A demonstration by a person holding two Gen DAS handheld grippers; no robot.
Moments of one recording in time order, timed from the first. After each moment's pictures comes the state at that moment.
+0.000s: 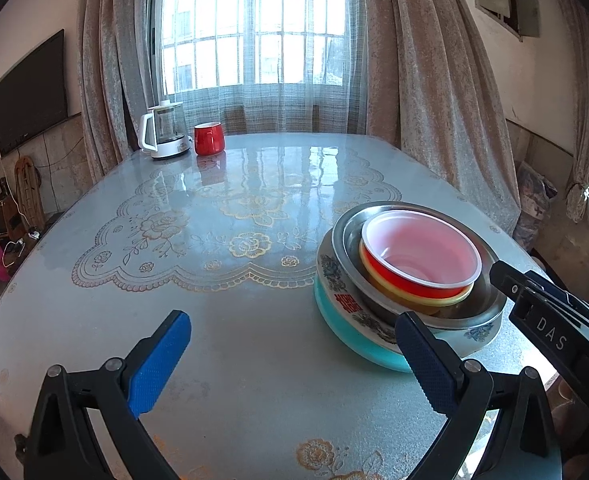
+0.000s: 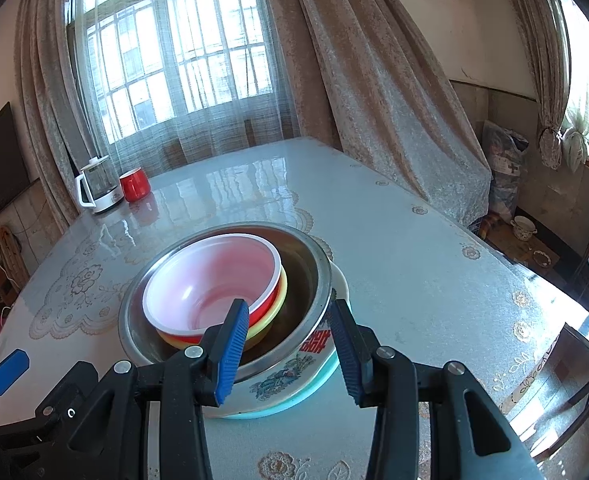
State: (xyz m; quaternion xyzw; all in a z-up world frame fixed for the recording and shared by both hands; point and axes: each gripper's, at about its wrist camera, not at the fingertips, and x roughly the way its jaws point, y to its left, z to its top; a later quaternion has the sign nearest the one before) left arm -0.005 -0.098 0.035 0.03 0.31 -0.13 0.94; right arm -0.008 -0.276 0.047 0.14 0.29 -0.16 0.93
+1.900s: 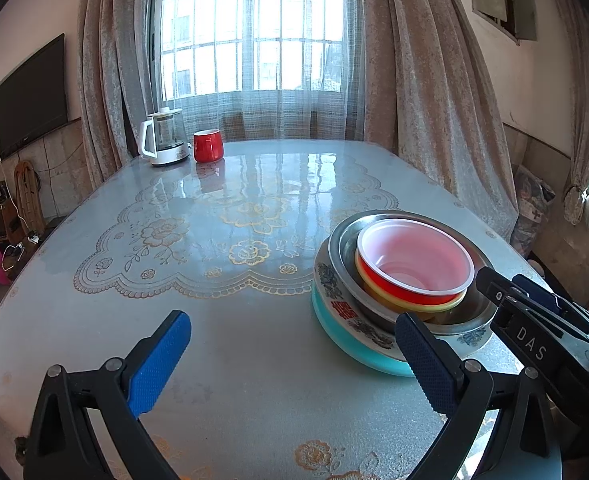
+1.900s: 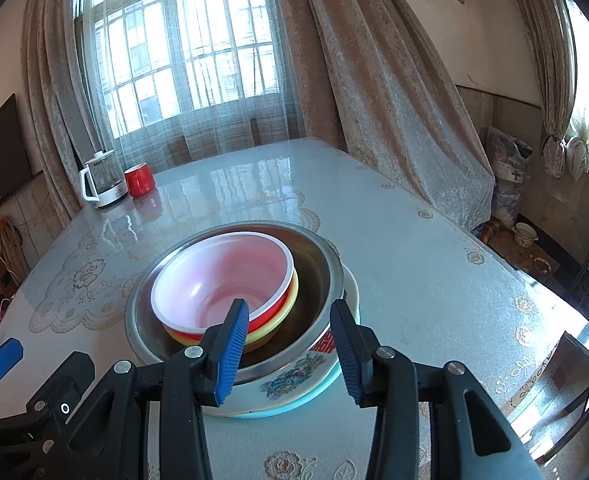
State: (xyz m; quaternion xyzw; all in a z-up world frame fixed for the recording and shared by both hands) left arm -0.009 -0.102 0.041 0.03 0.30 -0.13 0.94; right arm -0.007 -0.270 0.050 0.13 0.29 -0.16 0.93
